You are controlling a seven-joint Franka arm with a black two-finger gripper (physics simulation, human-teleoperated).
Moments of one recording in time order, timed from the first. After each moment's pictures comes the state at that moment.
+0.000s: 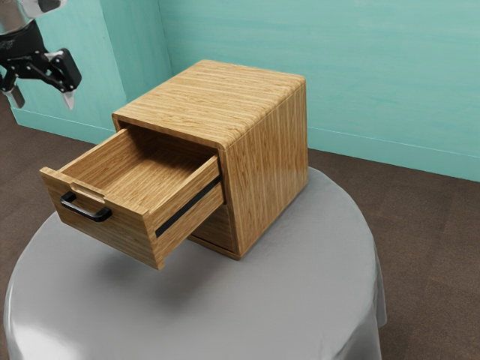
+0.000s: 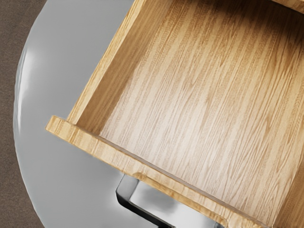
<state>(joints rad) -0.02 -0.43 0.05 -1.78 0.14 1.50 -0.34</state>
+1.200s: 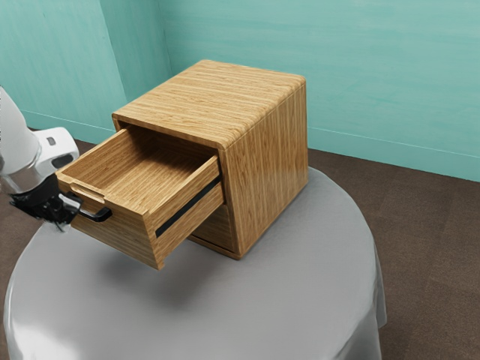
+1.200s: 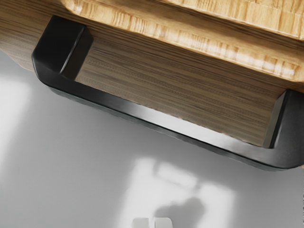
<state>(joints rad) 0.02 -0.91 -0.03 -2.66 0.15 1.99 -0.34</state>
